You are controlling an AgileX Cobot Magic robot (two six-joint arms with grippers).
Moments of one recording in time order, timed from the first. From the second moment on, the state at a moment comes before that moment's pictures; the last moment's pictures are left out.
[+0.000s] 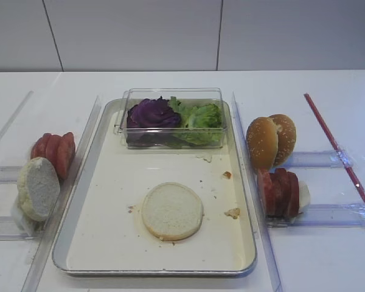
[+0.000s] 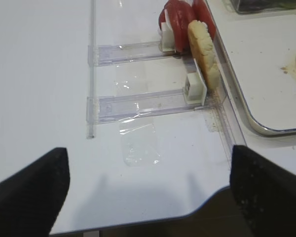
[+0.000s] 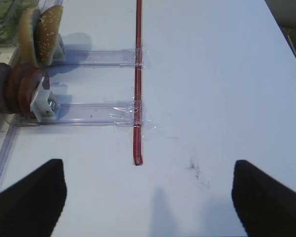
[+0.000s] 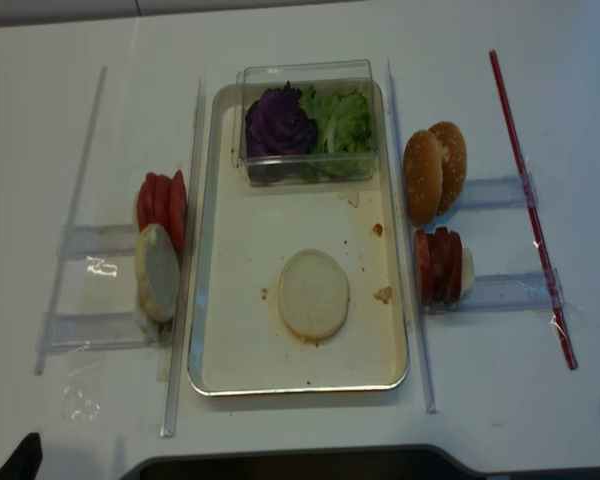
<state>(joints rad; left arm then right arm) -0.07 -0.02 -0.49 0.05 1.18 -0.05 0.05 -0.02 -0.46 -0.03 1.13 0.03</state>
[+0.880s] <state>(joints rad) -0.07 -0.02 -0.49 0.05 1.18 -0.05 0.05 -0.02 -0.46 -0.03 1.13 0.03</state>
